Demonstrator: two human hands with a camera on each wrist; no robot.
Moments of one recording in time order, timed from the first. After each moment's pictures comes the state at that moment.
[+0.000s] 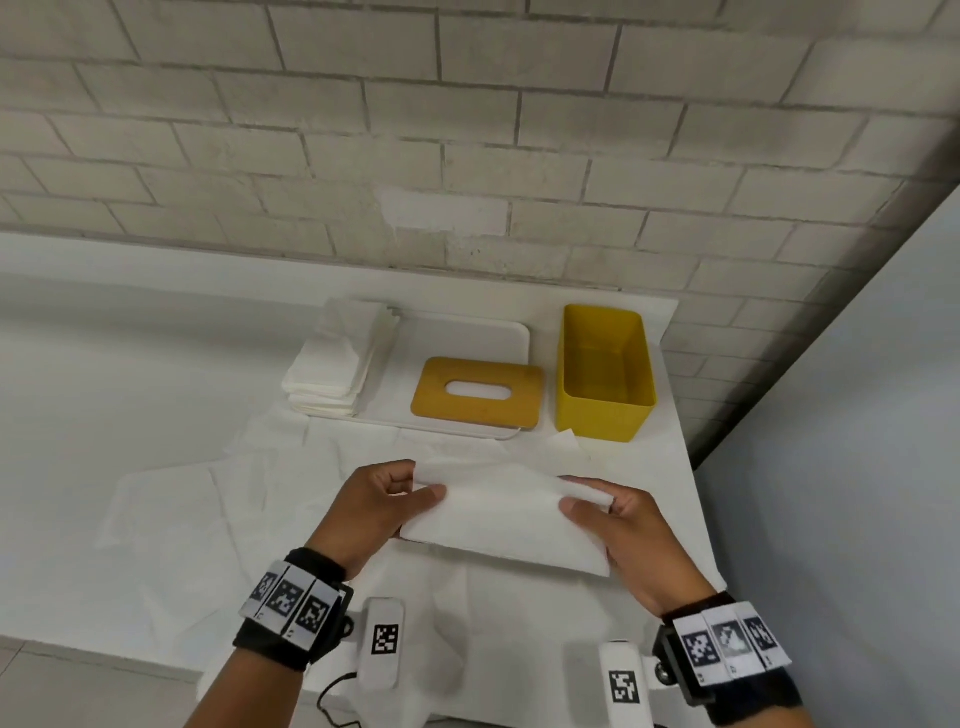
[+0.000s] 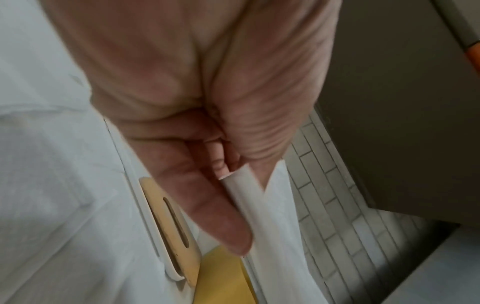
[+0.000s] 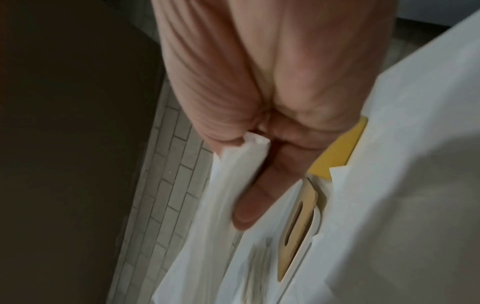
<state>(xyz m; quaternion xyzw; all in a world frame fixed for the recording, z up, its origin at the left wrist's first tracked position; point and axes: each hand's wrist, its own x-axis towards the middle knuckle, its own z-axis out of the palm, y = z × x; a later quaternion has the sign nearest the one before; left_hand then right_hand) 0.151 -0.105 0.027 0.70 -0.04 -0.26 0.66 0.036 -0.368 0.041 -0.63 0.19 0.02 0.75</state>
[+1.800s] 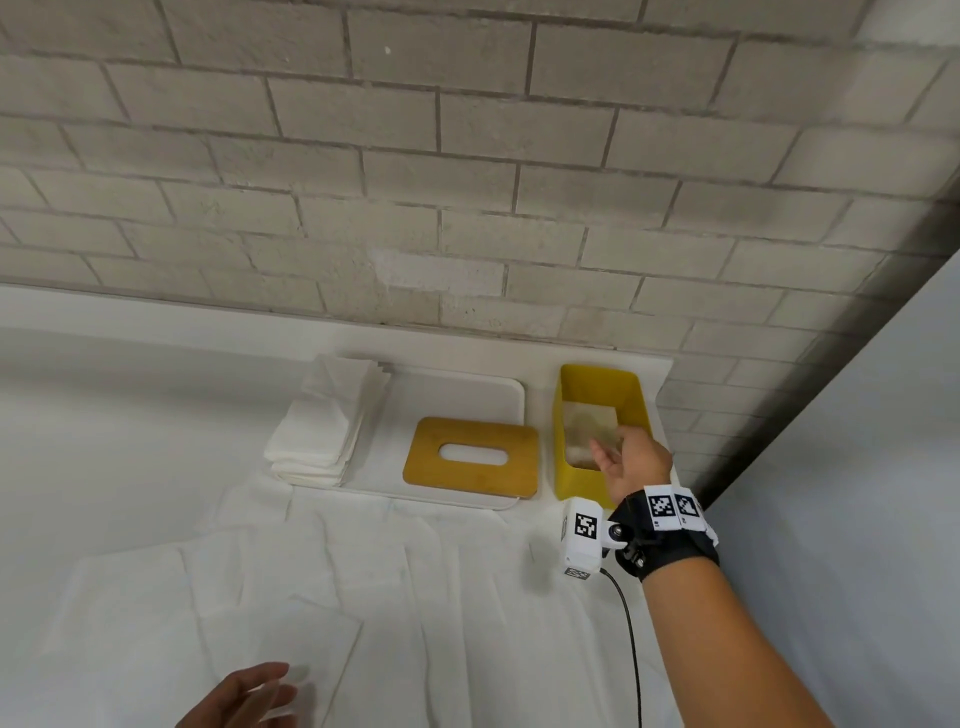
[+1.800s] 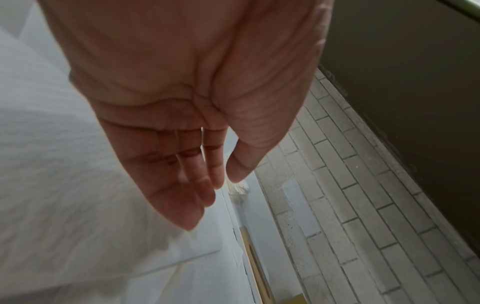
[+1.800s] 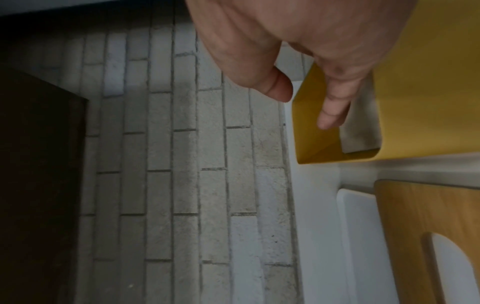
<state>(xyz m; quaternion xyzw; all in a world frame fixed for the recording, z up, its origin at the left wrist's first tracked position) 0.124 0.031 -0.053 0.69 0.21 -0.22 0.65 0.208 -0.430 0.059 -0.32 0.47 -0.23 0.79</state>
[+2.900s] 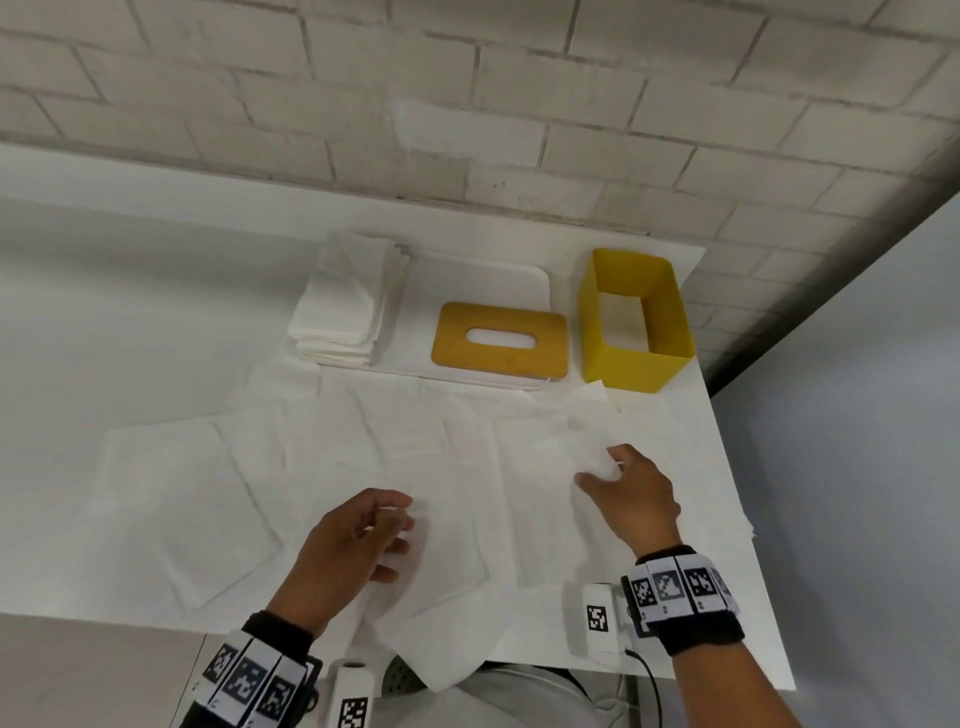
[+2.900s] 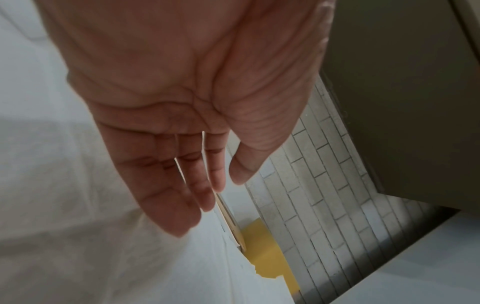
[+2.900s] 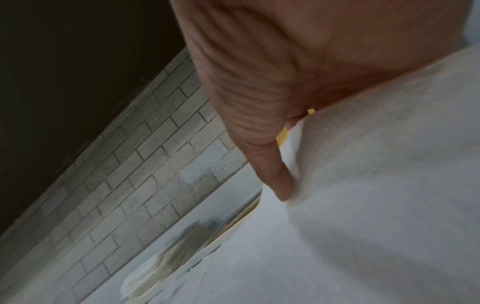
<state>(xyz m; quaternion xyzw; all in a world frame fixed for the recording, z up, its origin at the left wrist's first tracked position) 0.121 -0.013 -0.017 0.77 0.02 -0.28 0.58 0.068 -0.326 -0.012 -0.85 0.42 0.06 0.31</state>
